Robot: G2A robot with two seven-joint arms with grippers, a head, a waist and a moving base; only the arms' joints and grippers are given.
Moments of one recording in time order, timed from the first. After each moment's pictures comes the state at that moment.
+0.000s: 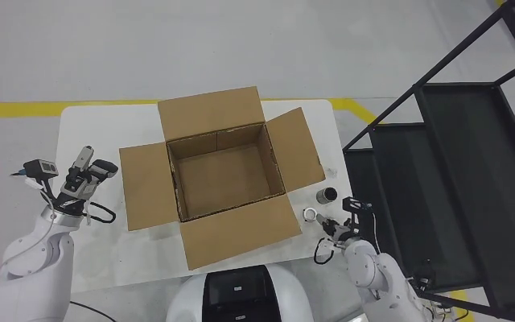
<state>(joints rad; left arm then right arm) 1.47 -1.09 -1.70 -1.44 -0.43 -0.48 -0.67 -1.93 -1.32 1.57 -1.84 -0.92 0.24 0.44</state>
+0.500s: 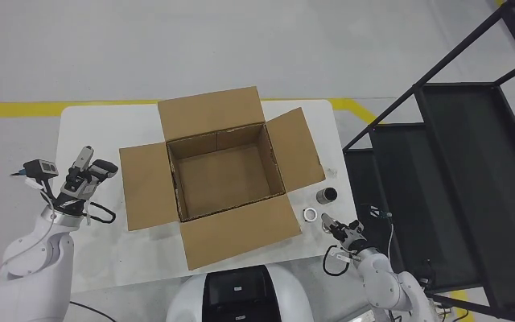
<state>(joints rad) 1.47 -1.09 -1.70 -1.44 -0.43 -0.48 -0.67 -2.08 -1.32 1.65 -1.97 -0.75 0.10 0.32</state>
